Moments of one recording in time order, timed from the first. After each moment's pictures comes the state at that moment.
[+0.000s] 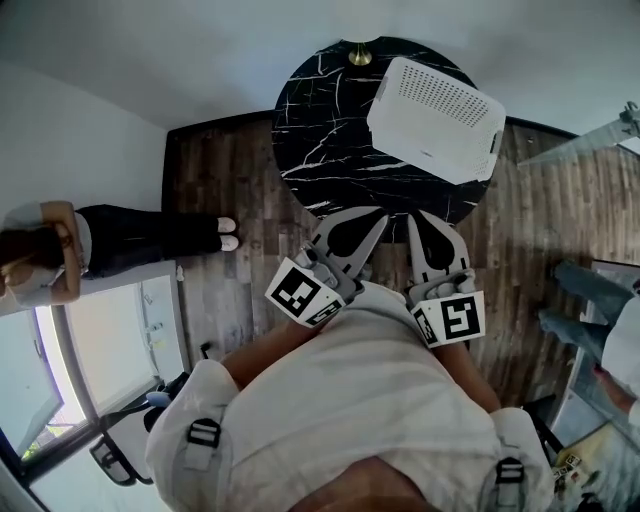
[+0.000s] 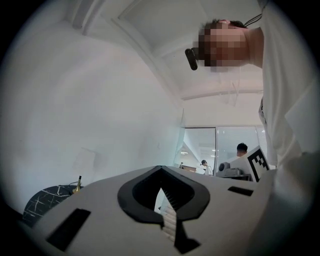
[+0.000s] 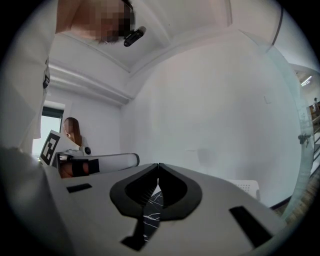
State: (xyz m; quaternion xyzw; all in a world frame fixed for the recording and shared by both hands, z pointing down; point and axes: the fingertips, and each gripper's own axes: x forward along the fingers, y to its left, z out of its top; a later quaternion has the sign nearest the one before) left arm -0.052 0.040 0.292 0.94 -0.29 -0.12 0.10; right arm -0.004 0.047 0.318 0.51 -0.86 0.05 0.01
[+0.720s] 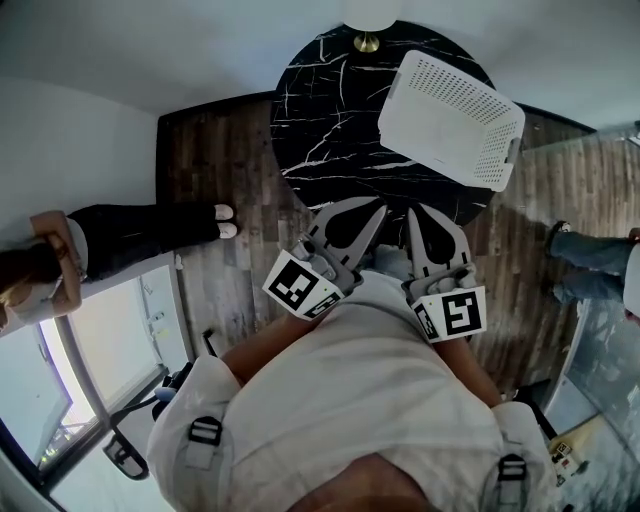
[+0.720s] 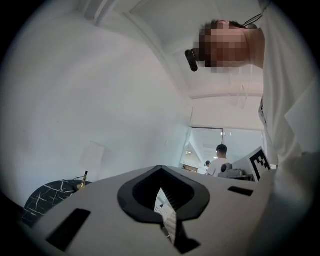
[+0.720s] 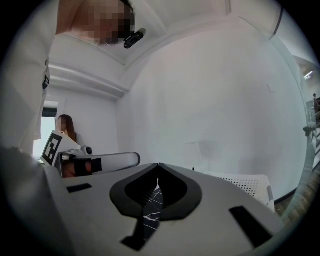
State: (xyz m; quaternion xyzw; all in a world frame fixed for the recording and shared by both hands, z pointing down) left arm -0.076 -0.038 0.320 0.93 -0.30 -0.11 0.14; right arm -0.025 -0.025 0.346 0.51 -0.86 0.09 0.03
